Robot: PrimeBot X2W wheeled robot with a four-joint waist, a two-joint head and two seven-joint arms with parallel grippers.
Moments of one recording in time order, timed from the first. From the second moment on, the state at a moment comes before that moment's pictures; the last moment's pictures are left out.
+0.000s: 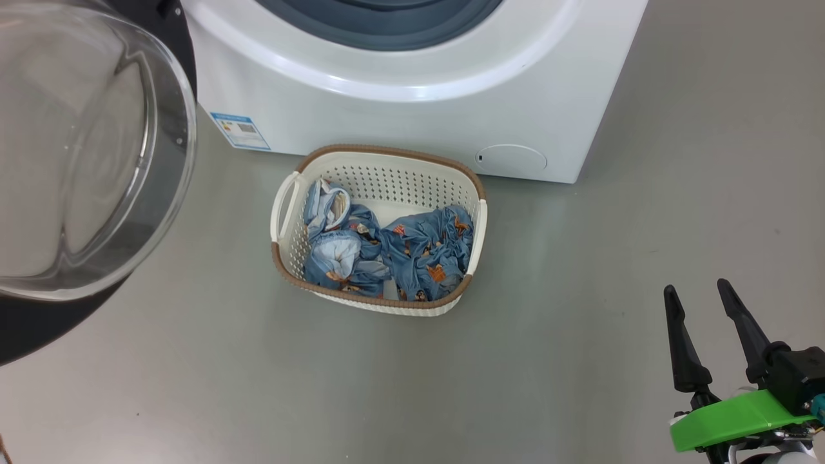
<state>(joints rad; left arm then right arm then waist) -0.40 0.31 0.27 0.47 -0.46 0.15 -0.26 -0.02 -0.07 -0.13 -0.03 0.12 0.12 -0.18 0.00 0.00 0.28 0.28</state>
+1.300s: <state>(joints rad) 0.10 0.07 -0.07 -0.03 -0.21 -0.04 -0.17 0.11 -0.04 -0.09 -0.01 0.12 0.12 -0.19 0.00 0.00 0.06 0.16</state>
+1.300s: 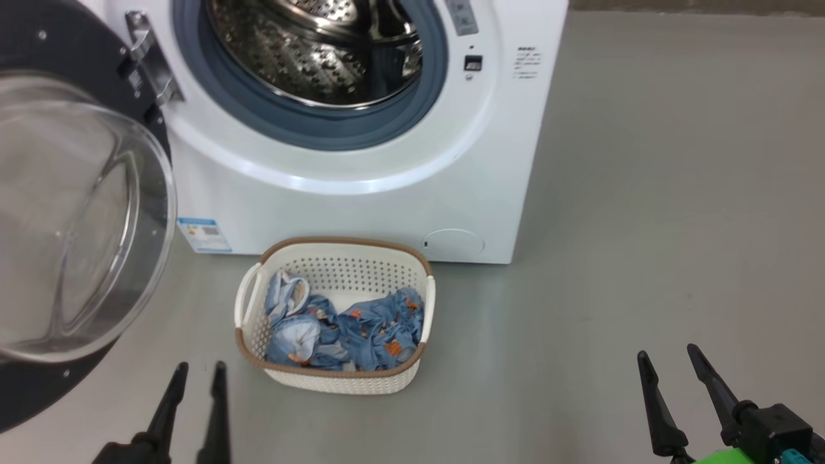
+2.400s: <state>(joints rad) 0.12 0.09 -0.10 0.02 -0.20 -0.01 -0.13 0.17 -0.04 -0.08 -0.06 0.12 0.12 -0.16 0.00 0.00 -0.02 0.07</state>
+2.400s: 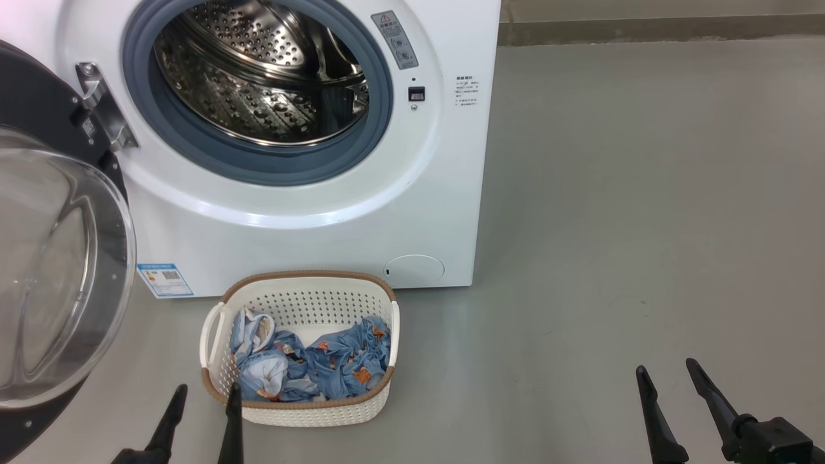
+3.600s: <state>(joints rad) 0.12 0.11 -0.13 0.02 -0.20 0.02 -0.13 0.17 -0.04 -0.08 -0.06 0.12 0.12 -0.16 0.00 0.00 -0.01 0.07</state>
